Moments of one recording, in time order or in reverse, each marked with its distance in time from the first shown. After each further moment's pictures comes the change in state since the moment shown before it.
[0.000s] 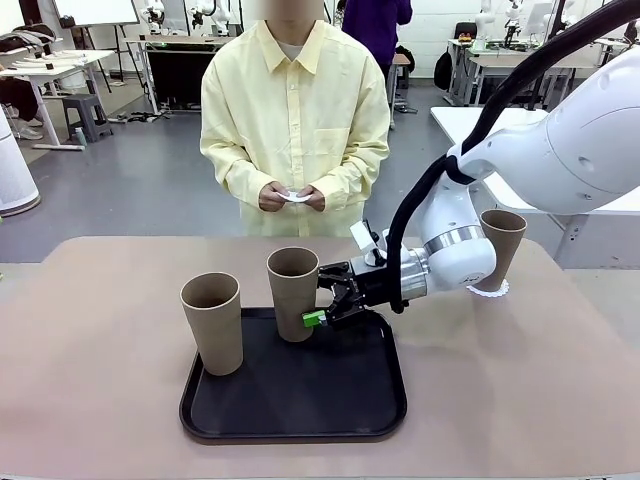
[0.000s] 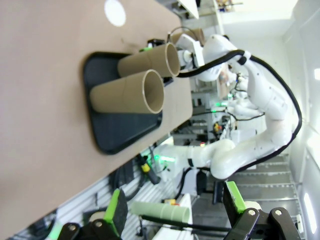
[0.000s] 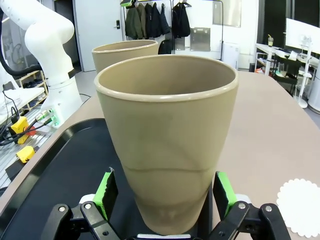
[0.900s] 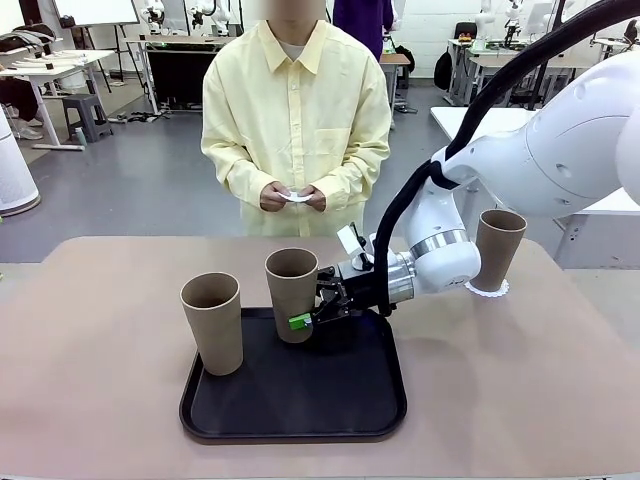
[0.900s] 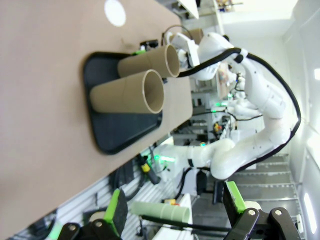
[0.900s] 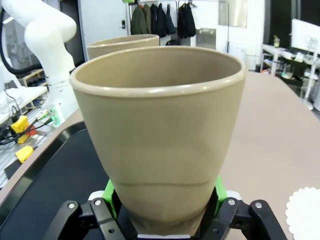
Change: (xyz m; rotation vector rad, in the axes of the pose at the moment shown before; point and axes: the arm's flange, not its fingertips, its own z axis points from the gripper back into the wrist) left arm 0.000 0.000 0.000 0.000 0.000 0.000; right arm -0.006 -0.006 -0.020 0.027 -0.003 0.002
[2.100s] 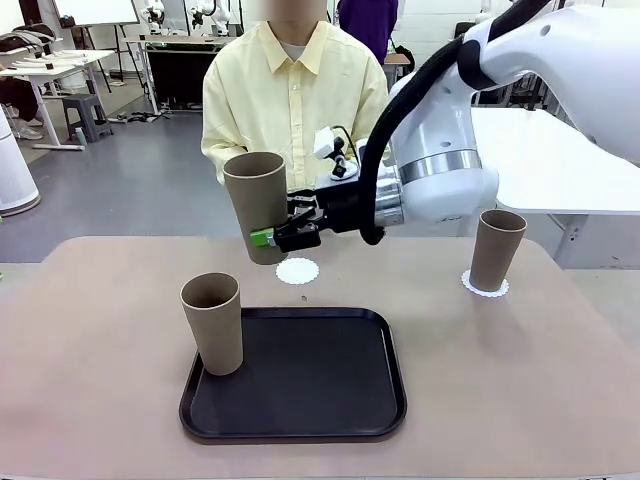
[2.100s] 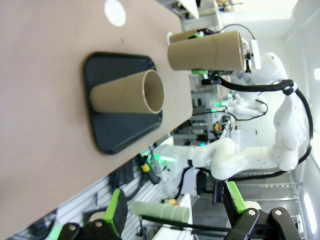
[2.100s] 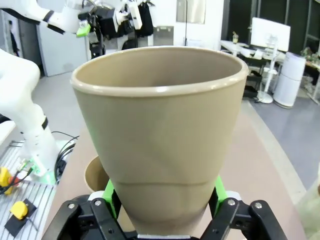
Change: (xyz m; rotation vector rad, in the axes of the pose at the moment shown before) left arm 0.000 0.000 0.000 0.000 0.000 0.000; right arm 0.190 0.039 -0.010 -0.242 0.066 -0.002
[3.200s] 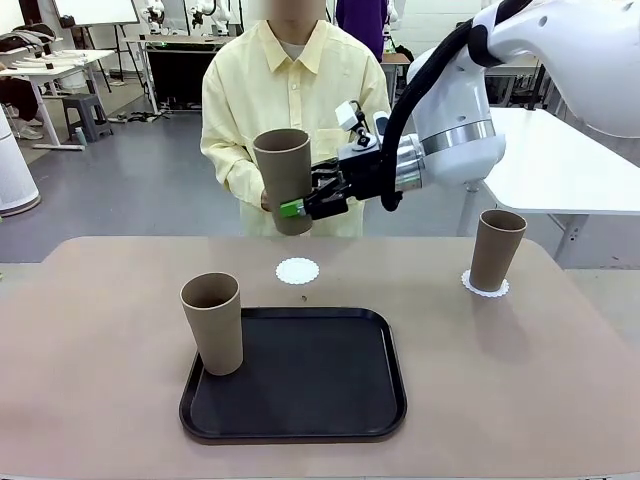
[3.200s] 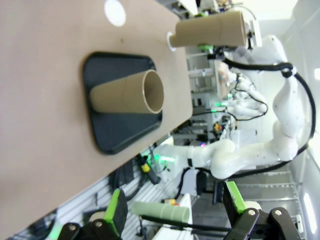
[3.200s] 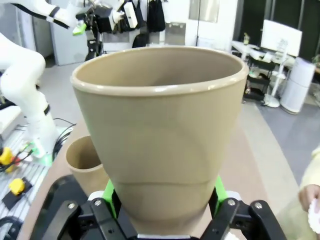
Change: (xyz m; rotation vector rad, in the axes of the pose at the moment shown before) left arm 0.000 0.000 0.000 0.000 0.000 0.000; right arm 0.004 -0.089 0.039 0.087 0.009 0.050
